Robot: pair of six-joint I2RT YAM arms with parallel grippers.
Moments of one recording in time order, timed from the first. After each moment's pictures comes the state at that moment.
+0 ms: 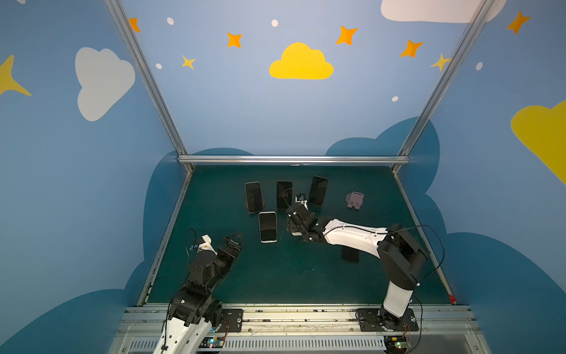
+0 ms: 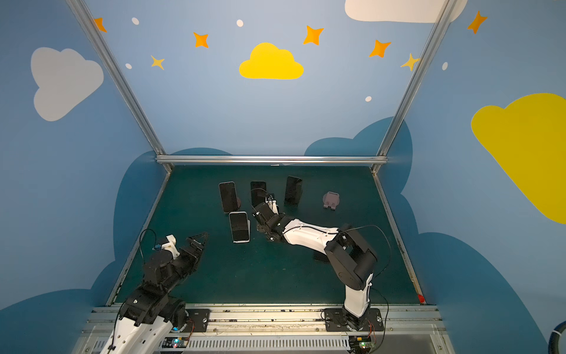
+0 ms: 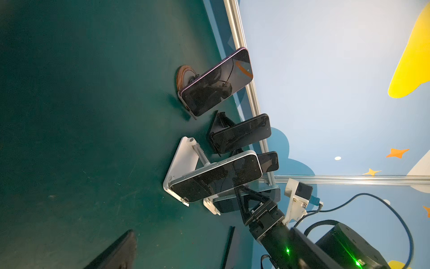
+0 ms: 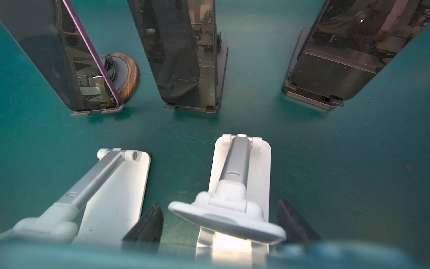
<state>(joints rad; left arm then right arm) -0.29 0.23 0.31 -0.46 0.04 -1.26 0.93 1.82 1.21 -0.23 0.45 0.58</state>
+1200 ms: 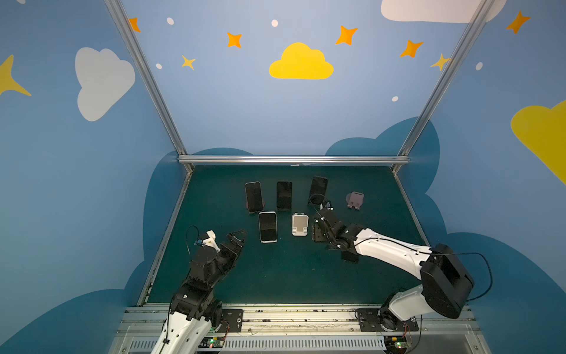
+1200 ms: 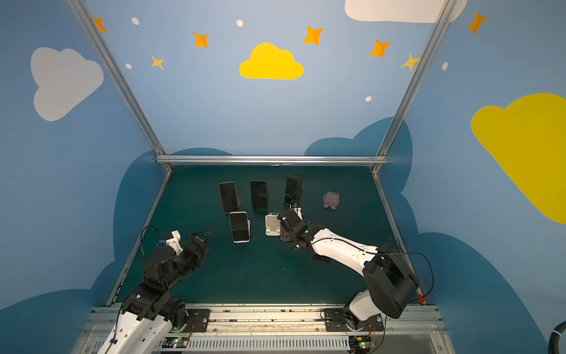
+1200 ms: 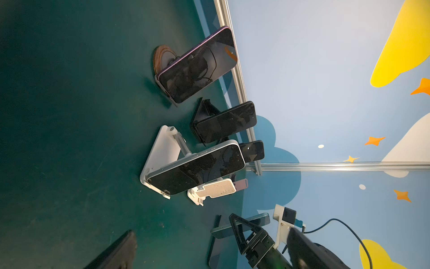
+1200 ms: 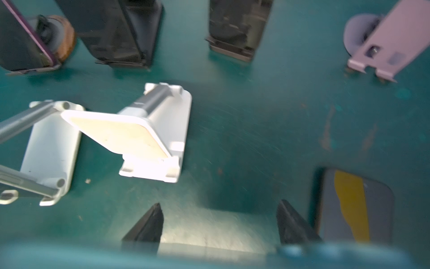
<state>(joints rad) -0.29 0.31 0.31 -0.34 0.13 -1.29 0.81 1.47 0.92 -0.39 0.37 0.57</state>
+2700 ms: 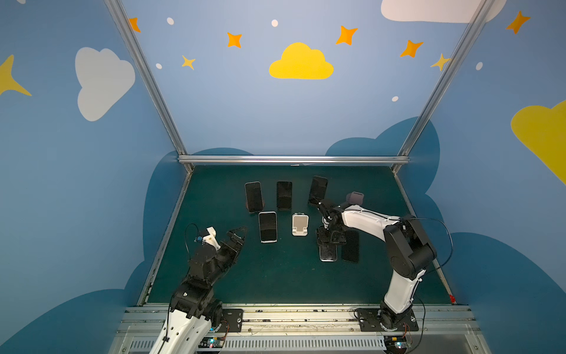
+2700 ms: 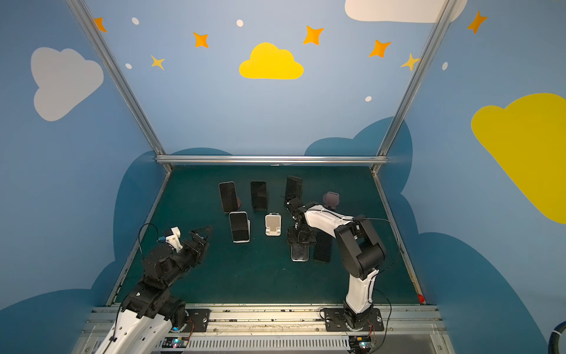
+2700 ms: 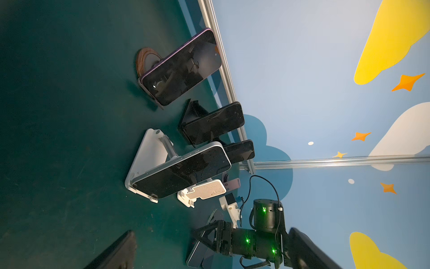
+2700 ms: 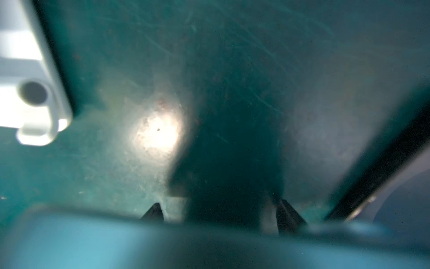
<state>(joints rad) -0.29 0.34 0.33 -0.29 0.14 -1.27 0.59 1.86 1.20 -0.86 -0.09 0.49</state>
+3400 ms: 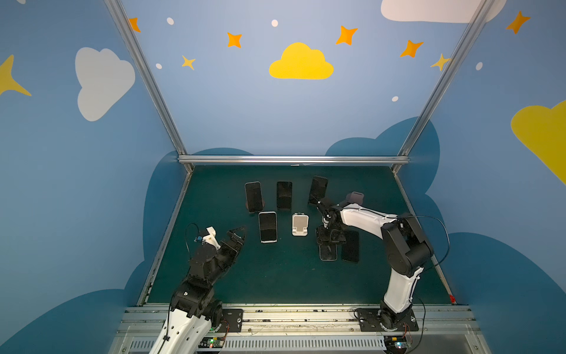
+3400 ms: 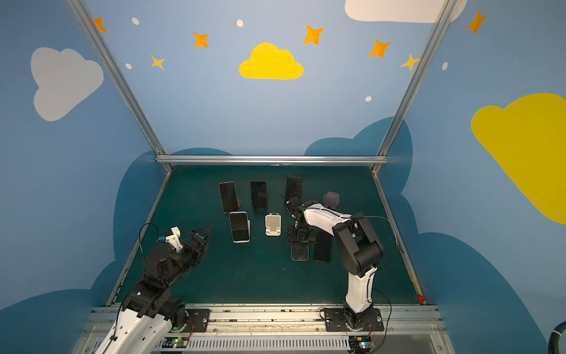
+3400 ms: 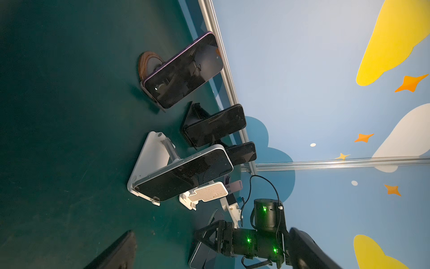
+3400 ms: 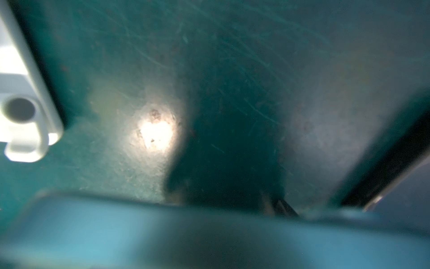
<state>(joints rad) -0.29 0.35 0.33 -0.28 0.13 -1.27 0.59 1.88 1.22 -0.88 -0.07 0.50</state>
